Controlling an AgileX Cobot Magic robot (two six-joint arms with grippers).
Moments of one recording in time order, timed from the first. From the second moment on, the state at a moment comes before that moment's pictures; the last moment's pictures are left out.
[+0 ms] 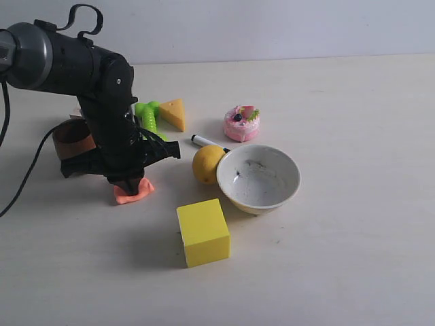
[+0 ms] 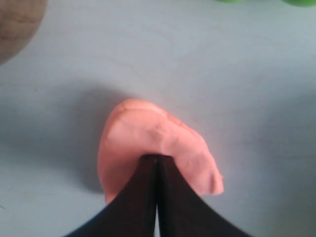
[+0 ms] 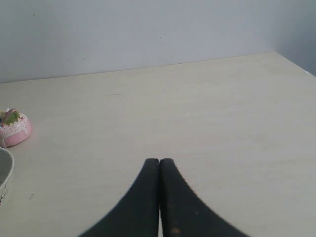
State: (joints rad) left arm -0.54 2.10 -1.30 0.02 0.85 -0.73; right arm -0.06 0.01 0.00 -0.02 0.34 0.08
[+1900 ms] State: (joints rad) left arm -0.54 2.09 -1.30 0.04 0.84 -0.73; right arm -0.06 0.01 0.00 -0.02 0.34 0.08
